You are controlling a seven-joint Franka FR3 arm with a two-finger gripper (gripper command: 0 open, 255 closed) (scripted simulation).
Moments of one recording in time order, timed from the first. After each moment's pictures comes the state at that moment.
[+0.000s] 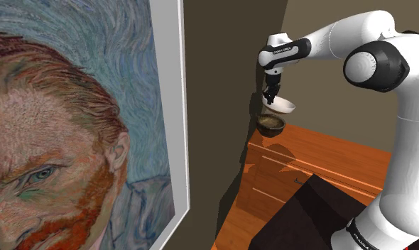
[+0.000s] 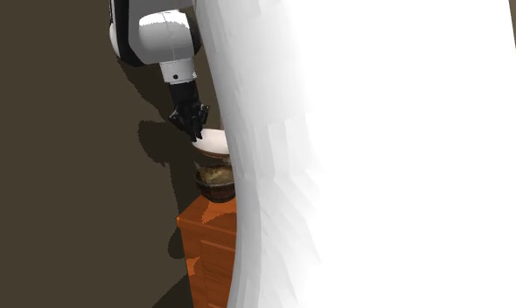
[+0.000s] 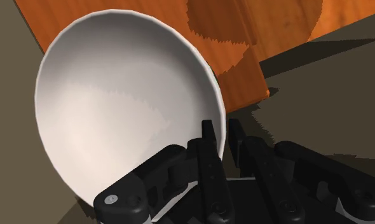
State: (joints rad) arm -0.14 0.40 -0.29 -1.57 -0.02 1.90 -0.40
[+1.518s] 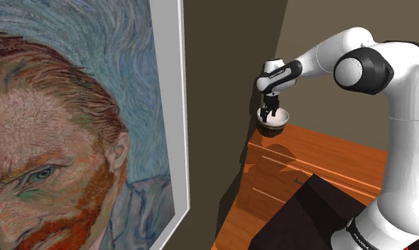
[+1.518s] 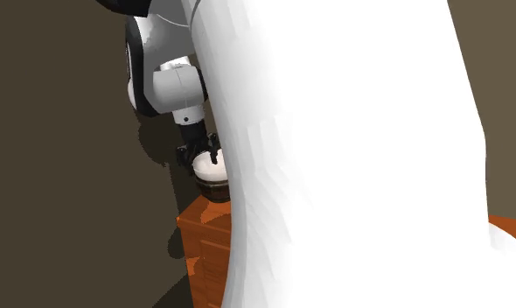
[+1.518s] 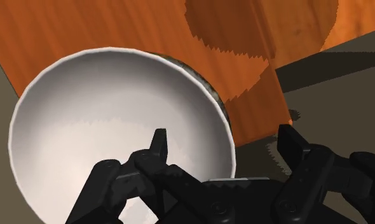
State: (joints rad) arm -0.18 0.48 -0.25 -1.73 -0.03 2.14 -0.41
